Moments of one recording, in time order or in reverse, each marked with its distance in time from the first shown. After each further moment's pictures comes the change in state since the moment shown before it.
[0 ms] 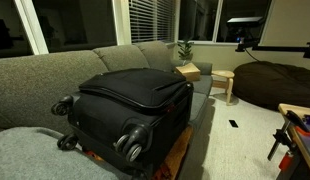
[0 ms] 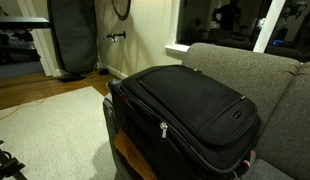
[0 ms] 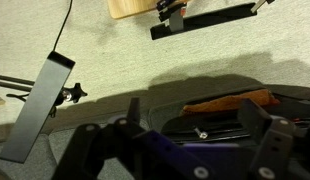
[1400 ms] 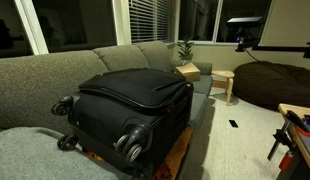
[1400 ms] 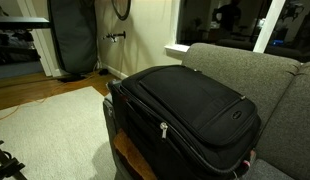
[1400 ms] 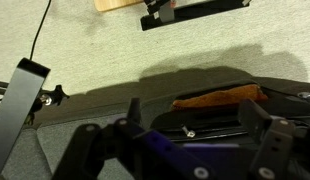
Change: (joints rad) arm 0.015 -0.111 0.002 -0.143 0.035 0.096 0.015
